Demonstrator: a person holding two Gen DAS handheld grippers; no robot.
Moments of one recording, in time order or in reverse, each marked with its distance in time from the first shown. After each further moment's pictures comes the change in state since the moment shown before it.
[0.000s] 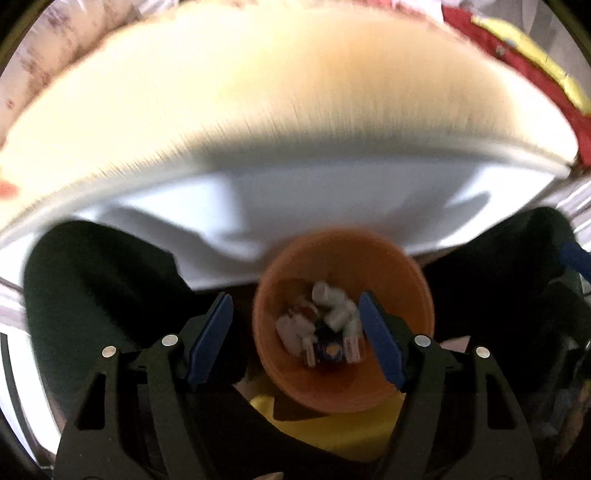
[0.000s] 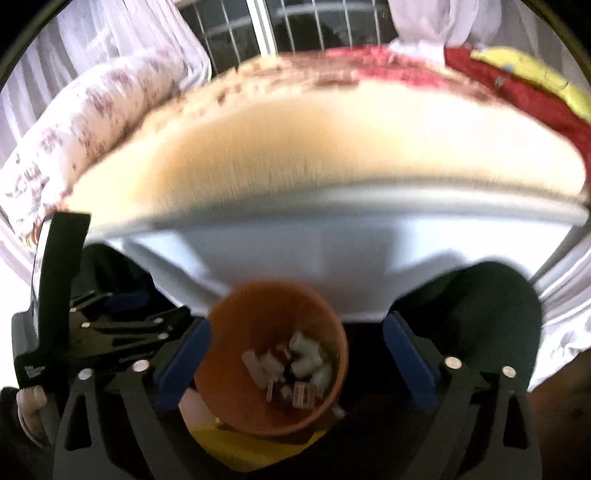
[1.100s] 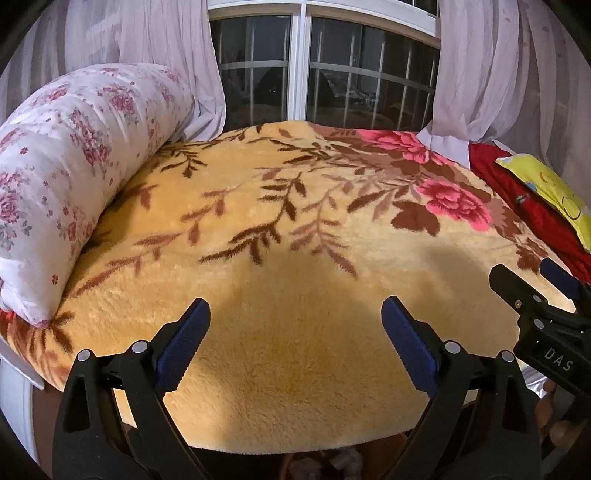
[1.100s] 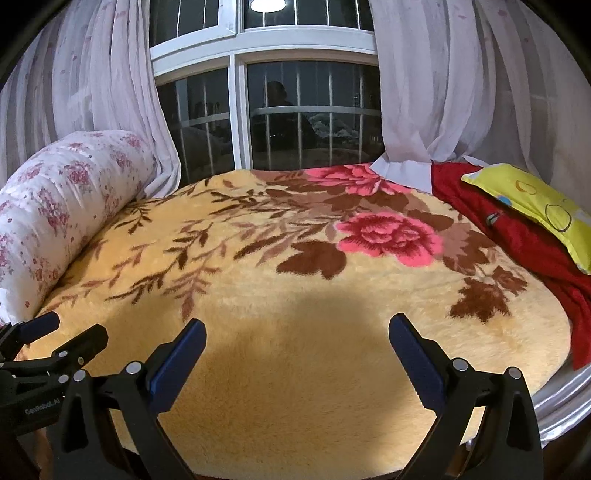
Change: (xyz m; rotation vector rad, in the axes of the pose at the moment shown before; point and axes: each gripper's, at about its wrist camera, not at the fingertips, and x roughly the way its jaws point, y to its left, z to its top) left arm -0.074 0.033 0.135 -0.097 -0.419 0.067; right arm 0.025 0.021 0.164 -0.040 -0.310 -0.169
